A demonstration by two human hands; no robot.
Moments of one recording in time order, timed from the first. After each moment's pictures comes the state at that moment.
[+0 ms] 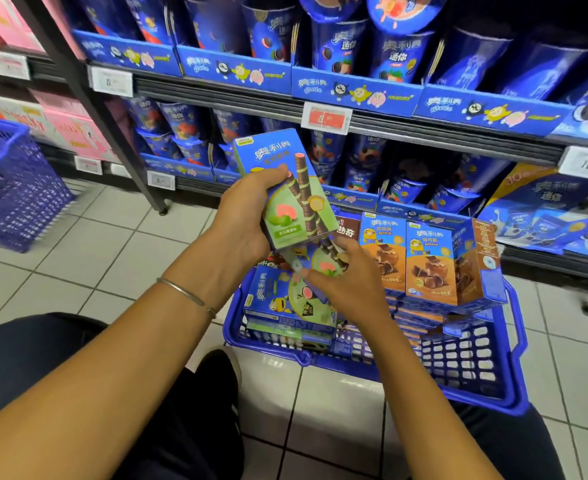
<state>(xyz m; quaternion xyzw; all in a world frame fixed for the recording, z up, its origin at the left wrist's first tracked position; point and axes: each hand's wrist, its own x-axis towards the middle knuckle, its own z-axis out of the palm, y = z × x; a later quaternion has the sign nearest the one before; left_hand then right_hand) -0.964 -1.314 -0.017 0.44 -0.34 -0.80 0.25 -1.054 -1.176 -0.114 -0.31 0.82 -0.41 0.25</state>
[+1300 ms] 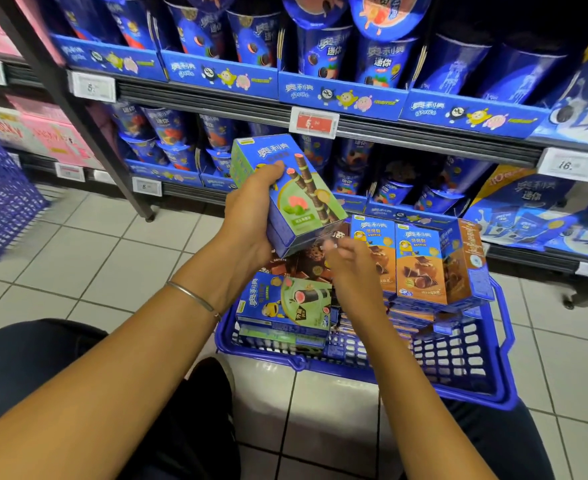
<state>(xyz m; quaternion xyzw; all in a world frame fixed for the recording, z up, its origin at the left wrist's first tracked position) -0.979 -1.307 -0.022 0.43 -0.32 -0.79 0.28 -1.053 -1.175 -0.104 -0.21 0.78 -0.53 0.27</state>
